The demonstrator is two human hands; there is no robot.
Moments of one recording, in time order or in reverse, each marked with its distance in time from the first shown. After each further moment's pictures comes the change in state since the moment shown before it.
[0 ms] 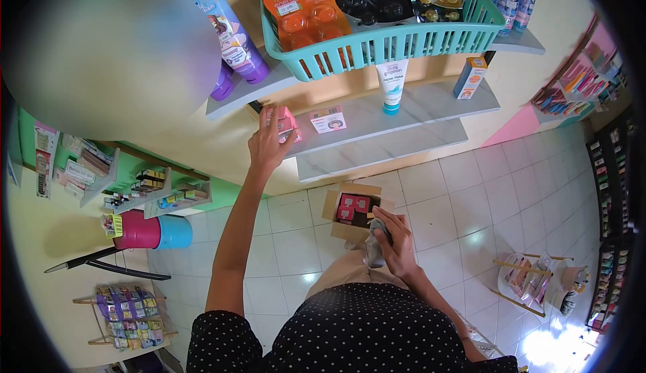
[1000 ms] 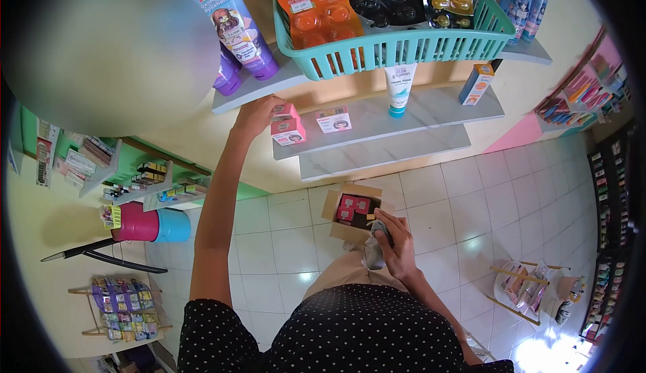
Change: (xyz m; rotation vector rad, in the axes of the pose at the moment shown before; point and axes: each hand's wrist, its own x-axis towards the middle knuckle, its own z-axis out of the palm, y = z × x) left_hand 0.057 -0.028 -0.040 -0.034 -0.305 0.222; right_hand 0.001 -0.003 0.000 0.025 -0.031 0.058
